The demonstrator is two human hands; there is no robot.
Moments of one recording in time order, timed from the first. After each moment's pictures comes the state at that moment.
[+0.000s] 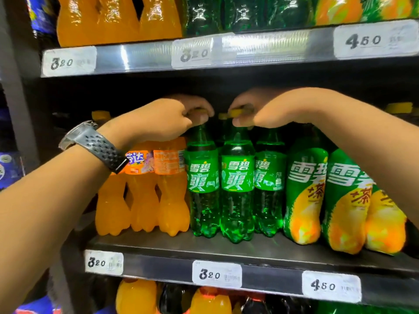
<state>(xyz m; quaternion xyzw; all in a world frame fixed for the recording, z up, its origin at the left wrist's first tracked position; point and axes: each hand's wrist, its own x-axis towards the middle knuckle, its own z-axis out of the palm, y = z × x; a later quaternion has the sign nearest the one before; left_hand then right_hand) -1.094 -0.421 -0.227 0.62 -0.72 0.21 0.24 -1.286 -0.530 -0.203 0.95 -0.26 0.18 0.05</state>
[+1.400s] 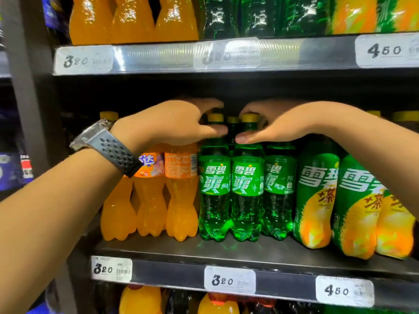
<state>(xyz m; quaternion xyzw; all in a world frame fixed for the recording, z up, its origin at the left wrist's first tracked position) -1.085 -0.426 -0.226 0.64 -0.69 0.29 0.17 -1.284 -0.522 -0.212 0.93 -0.30 0.17 0.10</state>
